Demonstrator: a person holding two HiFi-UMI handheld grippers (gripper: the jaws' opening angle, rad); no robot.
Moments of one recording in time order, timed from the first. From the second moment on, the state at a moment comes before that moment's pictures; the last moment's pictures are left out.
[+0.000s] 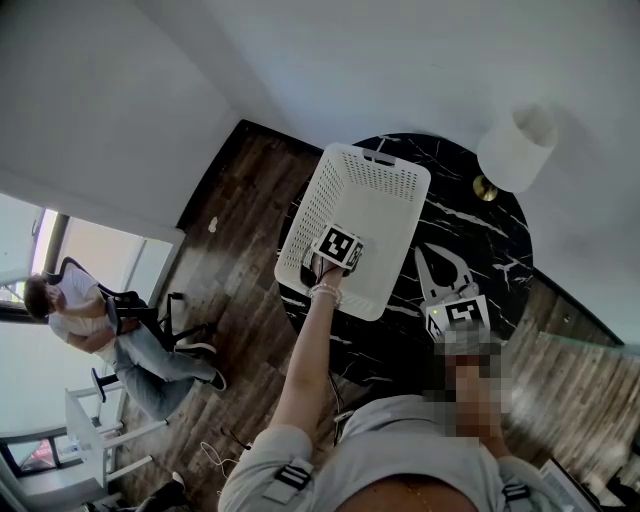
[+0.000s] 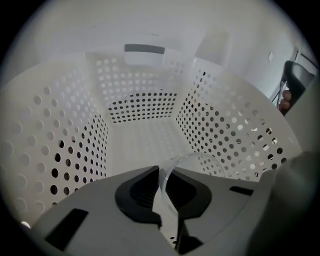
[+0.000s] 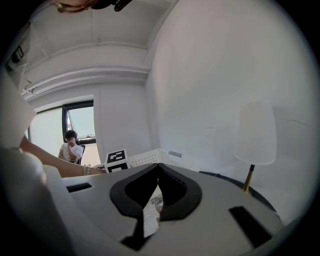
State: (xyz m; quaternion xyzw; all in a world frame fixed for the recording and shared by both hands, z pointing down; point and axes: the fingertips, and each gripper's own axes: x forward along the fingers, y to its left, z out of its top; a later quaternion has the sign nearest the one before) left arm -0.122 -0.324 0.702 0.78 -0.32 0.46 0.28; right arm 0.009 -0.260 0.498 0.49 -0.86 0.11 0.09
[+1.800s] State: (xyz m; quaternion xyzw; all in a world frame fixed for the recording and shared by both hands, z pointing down) left arm -0.098 -0.333 0.587 0.84 -0.39 0.28 0.25; right arm 0.000 -0.247 0.481 0.48 -0.87 0.10 0.08
